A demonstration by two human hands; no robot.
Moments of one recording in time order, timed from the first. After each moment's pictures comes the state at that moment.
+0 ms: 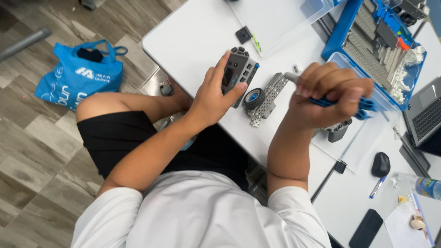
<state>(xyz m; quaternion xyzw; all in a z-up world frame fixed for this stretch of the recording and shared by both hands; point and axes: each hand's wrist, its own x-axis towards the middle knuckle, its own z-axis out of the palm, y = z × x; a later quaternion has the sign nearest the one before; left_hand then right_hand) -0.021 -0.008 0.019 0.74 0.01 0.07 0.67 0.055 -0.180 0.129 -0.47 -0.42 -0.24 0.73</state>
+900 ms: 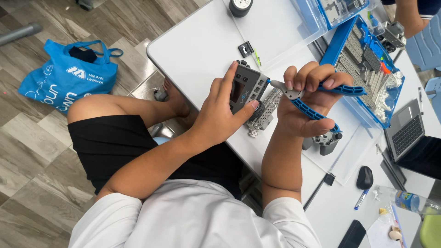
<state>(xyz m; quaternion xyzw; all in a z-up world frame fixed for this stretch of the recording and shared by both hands) -0.036 -0.007 0.056 0.74 -0.02 0.15 0.66 0.064 -0.163 0.108 -0.49 -0.42 -0.12 0.76</state>
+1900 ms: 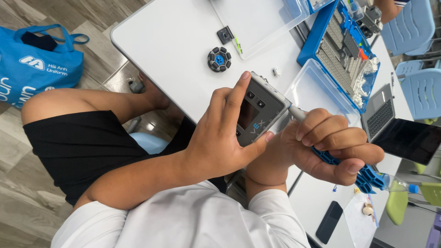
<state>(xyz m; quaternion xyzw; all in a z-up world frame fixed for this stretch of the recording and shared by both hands) -0.075 -0.027 0.109 0.74 -0.11 0.24 0.62 0.010 -0.195 0.145 -0.40 -0.45 -0.35 0.72</state>
